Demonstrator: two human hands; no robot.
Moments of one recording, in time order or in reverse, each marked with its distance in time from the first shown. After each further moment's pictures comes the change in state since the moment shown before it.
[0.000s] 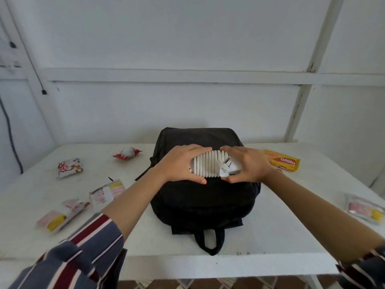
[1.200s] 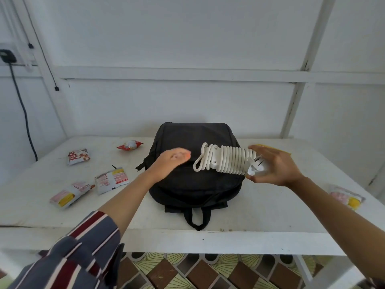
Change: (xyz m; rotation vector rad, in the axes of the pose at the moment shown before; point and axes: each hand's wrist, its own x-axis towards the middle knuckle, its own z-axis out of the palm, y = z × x) left_hand -0.042 0.034 0.010 -0.647 0.066 -0.406; right_hand -0.089 0.024 -0.044 0.041 0.223 0.051
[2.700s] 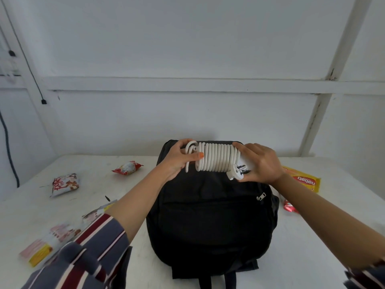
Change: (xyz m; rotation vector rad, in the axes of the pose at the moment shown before) left_hand 0.125 -0.017 -0.038 -0.703 0.087 -0.134; right_hand 0.119 0.047 0.113 -0.134 0.221 -0.291
